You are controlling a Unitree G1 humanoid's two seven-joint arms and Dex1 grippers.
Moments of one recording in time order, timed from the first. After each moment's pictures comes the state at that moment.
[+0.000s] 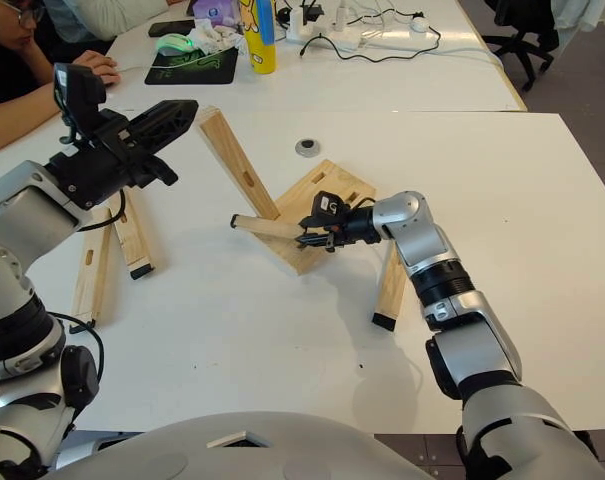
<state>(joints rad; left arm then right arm) -0.47 0.48 0.32 -0.51 -1.06 1.08 -0.12 -0.59 -0.45 0.30 0.39 0.01 0.09 1.14</state>
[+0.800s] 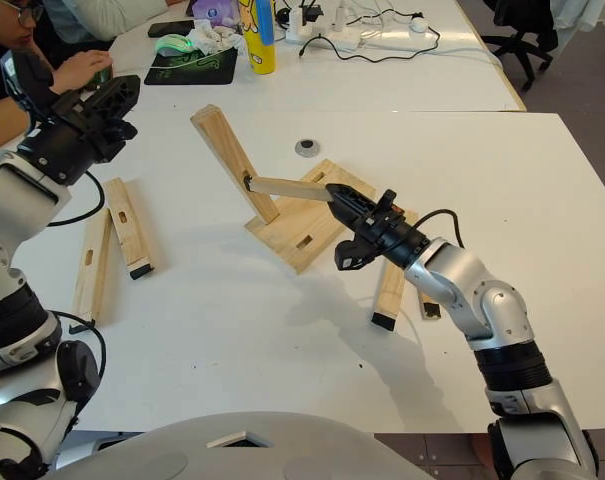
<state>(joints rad) -0.49 0.46 0.40 -0.35 -1.11 0.98 0.12 -0.13 -0.61 0.15 -0.16 -0.95 -0.51 0.10</state>
